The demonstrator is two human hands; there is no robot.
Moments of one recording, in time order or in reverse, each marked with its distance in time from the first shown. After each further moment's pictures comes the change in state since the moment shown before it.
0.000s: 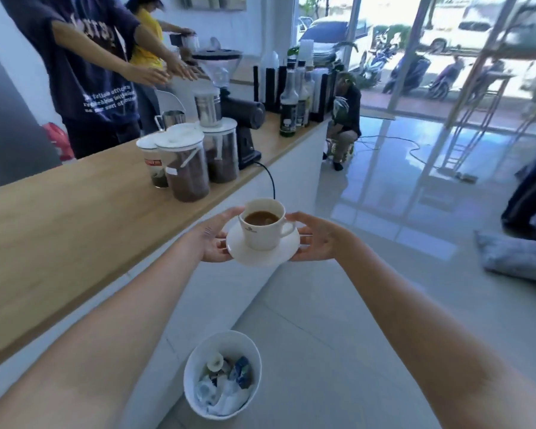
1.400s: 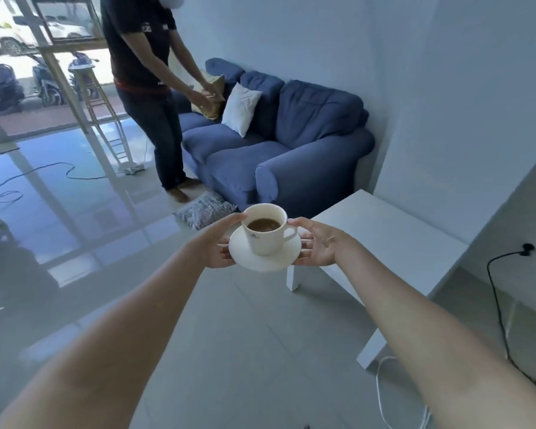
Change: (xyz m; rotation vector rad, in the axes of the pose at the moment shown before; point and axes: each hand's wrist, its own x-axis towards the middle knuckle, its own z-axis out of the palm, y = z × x) left_hand 0.051 -0.199 0.767 0.935 -0.879 -0.179; right_hand -0.280 0.059 -0.611 0.811 0.913 -0.315
